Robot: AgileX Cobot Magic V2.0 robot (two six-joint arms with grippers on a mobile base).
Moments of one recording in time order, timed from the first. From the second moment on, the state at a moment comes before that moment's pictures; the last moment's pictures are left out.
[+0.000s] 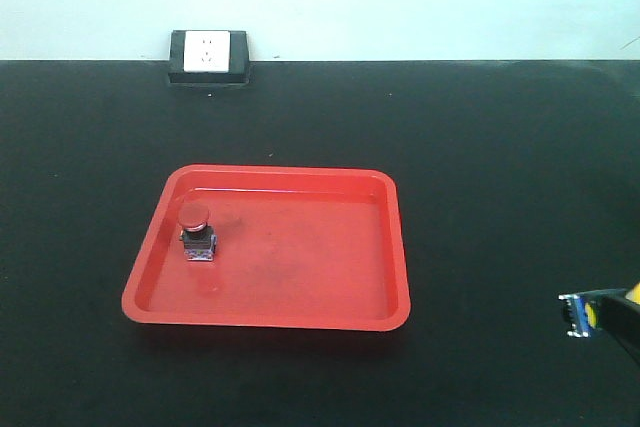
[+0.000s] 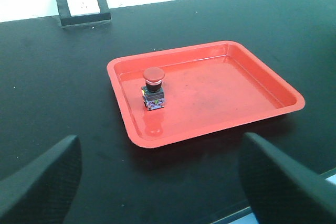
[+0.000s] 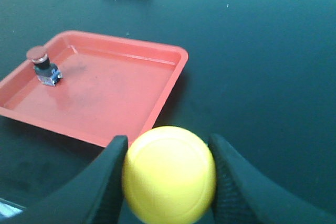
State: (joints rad) left arm -0.34 0.11 -0.50 -0.02 0.81 -0.06; right arm 0.36 0.45 -0.54 0.01 0.64 0.09
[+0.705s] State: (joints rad) left arm -0.34 0.11 -0.50 -0.02 0.81 -0.06; right arm 0.37 1.30 -0.97 0.05 0.56 0.01
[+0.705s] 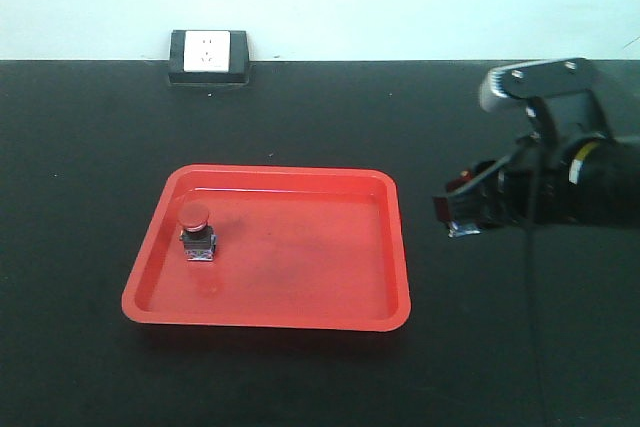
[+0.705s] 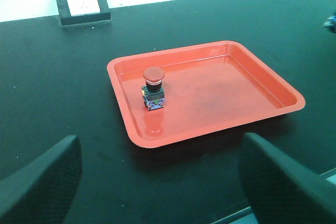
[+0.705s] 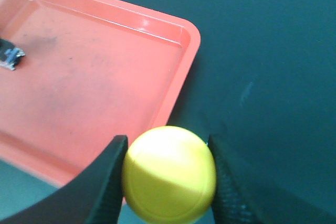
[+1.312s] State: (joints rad) left arm -0.34 0.11 -0.50 -0.02 0.81 -0.06; right arm 0.46 1.84 -1.31 0.07 0.53 0.09
